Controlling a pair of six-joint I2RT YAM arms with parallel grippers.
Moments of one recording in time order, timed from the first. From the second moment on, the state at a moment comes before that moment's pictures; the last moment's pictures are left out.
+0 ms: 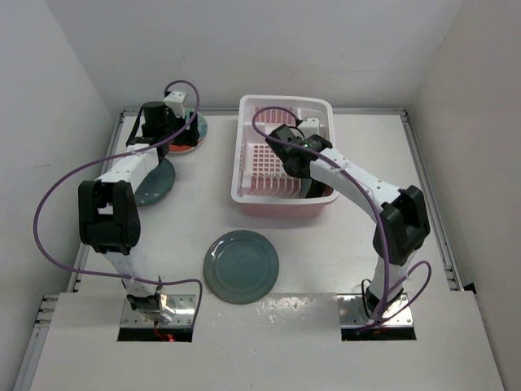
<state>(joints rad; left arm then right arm) -0.02 1.76 1.33 -0.04 0.18 0.07 0.66 1.81 1.57 -0.95 0.76 0.67</state>
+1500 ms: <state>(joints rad) -0.05 1.74 1.29 -0.04 0.21 0.09 0.68 1.73 1.65 -0.95 0.74 0.48</state>
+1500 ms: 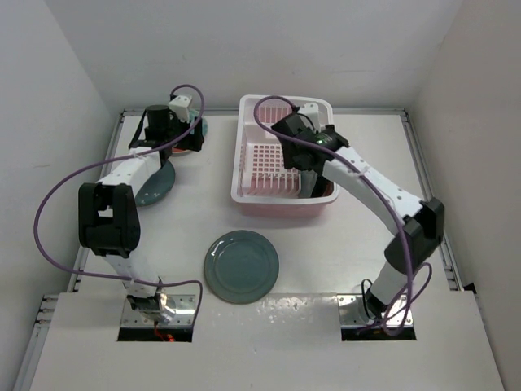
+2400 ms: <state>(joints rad) 0.05 1.09 0.89 -0.18 0.34 0.27 0.87 1.19 1.00 -0.62 0.03 0.27</state>
